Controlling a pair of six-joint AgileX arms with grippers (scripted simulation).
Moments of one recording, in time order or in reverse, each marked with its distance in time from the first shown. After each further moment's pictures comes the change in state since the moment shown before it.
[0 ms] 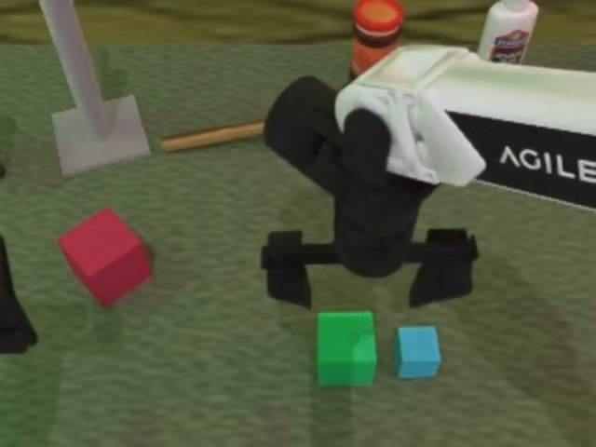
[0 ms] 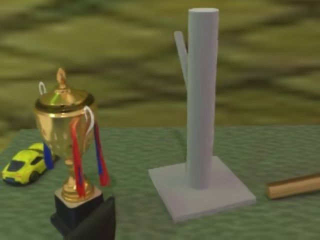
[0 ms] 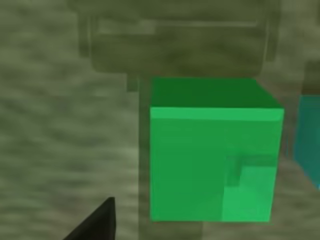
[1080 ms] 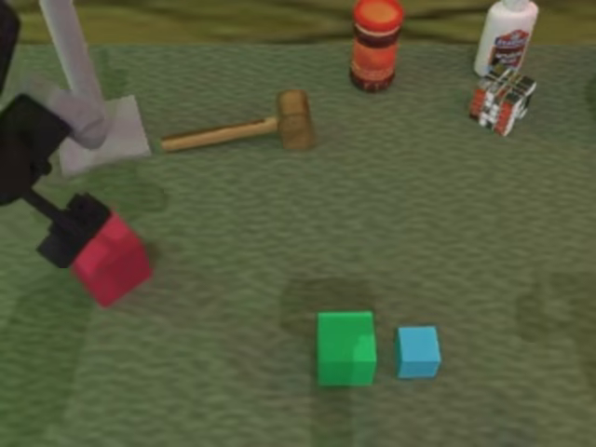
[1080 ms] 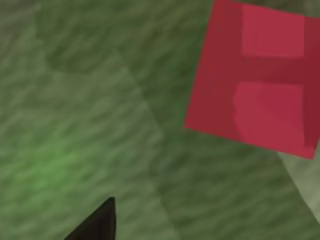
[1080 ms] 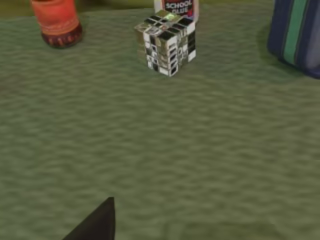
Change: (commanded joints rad) left arm -0.122 1.490 1.086 -0.817 -0.006 0.496; right arm -0.608 -1.589 -1.235 0.770 0.090 -0.643
